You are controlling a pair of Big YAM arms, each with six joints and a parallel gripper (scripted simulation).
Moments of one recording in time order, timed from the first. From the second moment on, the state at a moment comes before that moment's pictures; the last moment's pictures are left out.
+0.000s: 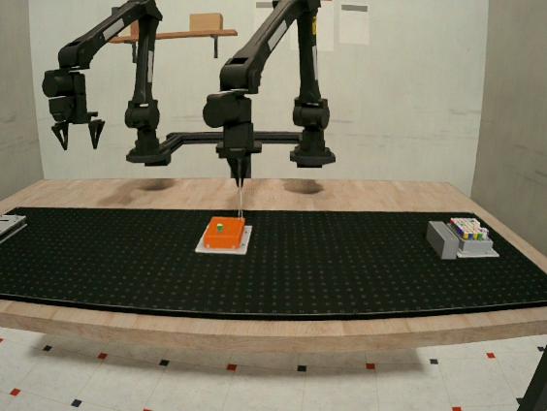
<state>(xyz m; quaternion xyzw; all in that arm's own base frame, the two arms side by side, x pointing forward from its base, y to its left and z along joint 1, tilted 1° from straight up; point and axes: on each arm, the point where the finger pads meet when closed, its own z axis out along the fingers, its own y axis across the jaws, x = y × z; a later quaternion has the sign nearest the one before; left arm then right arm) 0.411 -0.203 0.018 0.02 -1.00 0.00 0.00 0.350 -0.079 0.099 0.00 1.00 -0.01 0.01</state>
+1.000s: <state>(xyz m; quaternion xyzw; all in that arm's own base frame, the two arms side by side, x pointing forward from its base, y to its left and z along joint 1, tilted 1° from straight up) 0.411 -0.158 0.020 -0.01 -1.00 -0.01 0.00 0.350 -0.079 0.099 0.00 1.00 -0.01 0.01</state>
